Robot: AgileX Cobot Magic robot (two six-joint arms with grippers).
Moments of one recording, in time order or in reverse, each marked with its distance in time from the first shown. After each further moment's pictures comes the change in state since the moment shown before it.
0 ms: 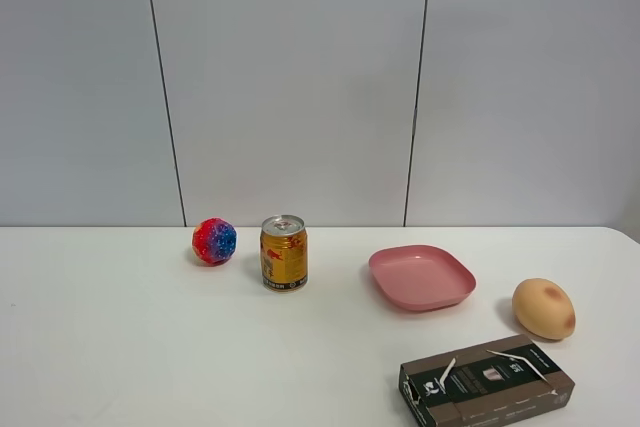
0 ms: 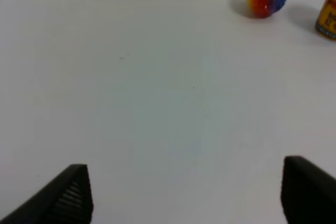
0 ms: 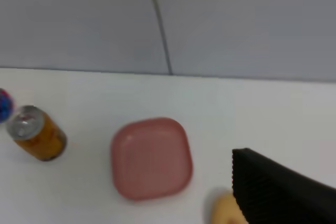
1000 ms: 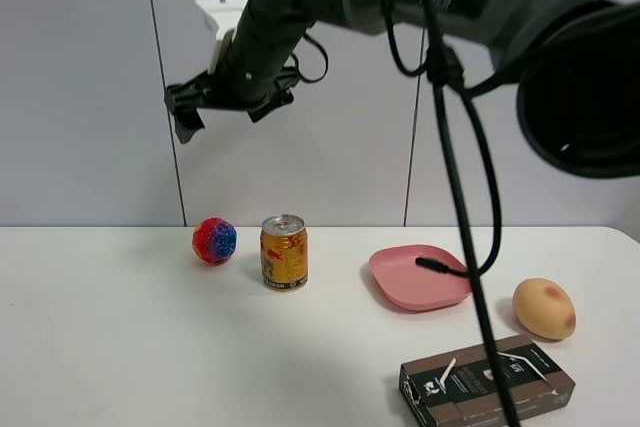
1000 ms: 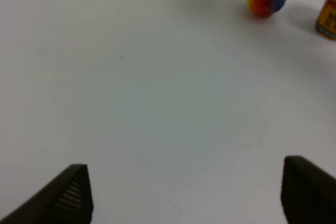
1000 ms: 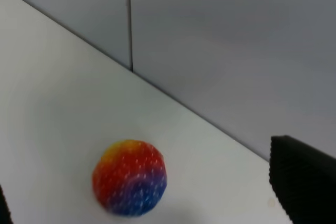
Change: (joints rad) left arm 0.000 0.000 0.000 0.000 0.000 0.001; right arm 0.540 1.327 -1.131 -0.362 -0.135 0.133
